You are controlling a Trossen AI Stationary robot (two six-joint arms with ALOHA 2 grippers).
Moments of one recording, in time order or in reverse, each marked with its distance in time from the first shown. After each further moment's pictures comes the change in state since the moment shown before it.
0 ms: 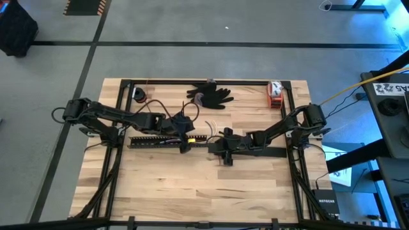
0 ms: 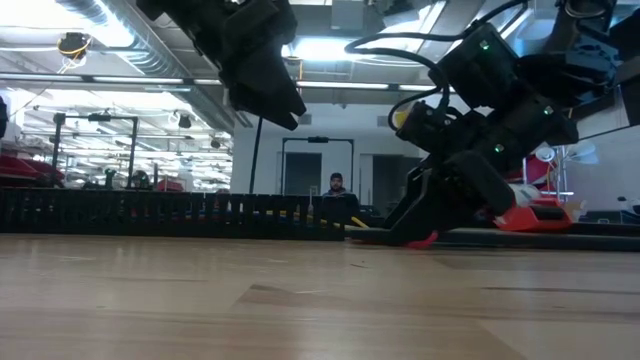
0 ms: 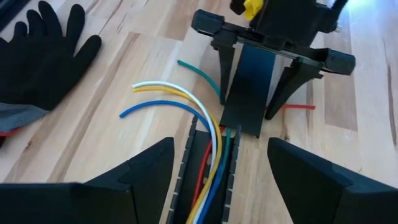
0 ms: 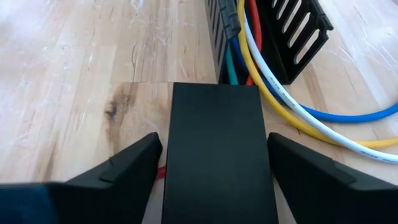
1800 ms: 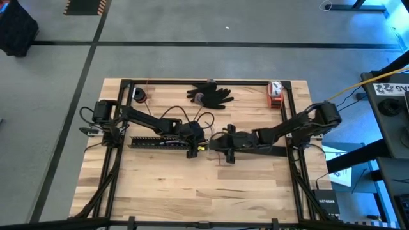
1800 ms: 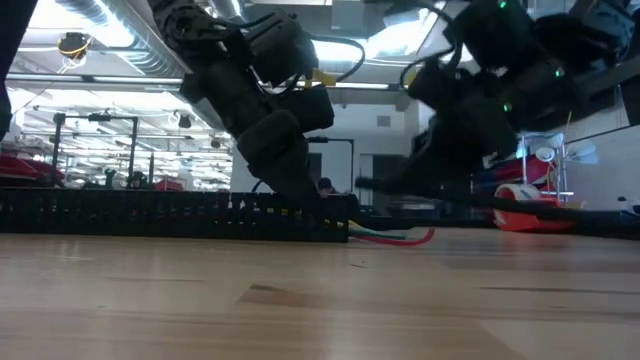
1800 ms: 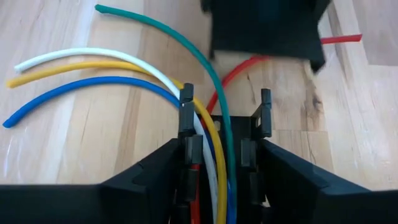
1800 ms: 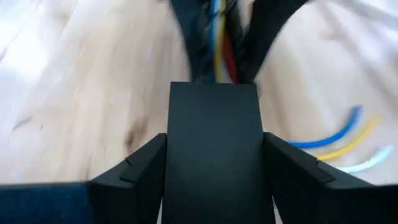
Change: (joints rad) left arm 0.059 0.362 0.001 0.241 0.221 0.212; right arm 0.000 -0.199 -0.003 -0.078 0.034 -0.002
